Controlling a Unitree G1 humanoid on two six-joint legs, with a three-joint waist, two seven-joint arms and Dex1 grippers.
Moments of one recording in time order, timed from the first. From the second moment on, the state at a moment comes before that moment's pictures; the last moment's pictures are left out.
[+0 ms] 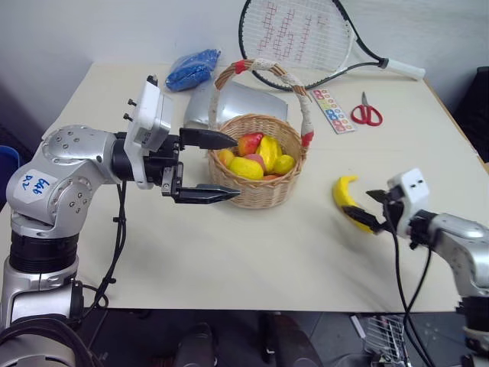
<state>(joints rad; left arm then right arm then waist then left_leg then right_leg) -0.76 0.77 0.05 -0.26 -0.70 0.69 -1.11 -0.32 -0.71 -0.18 0.01 0.36 0.63 0.69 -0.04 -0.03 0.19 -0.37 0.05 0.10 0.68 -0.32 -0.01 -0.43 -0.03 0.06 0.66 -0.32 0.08</state>
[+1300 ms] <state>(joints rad) -0.66 0.87 0.16 -0.30 -0.67 0.68 -1.00 -0.82 -0.32 0.14 -0.16 0.50 0.83 0.43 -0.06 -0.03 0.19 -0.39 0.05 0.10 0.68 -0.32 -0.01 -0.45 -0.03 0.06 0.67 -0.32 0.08</state>
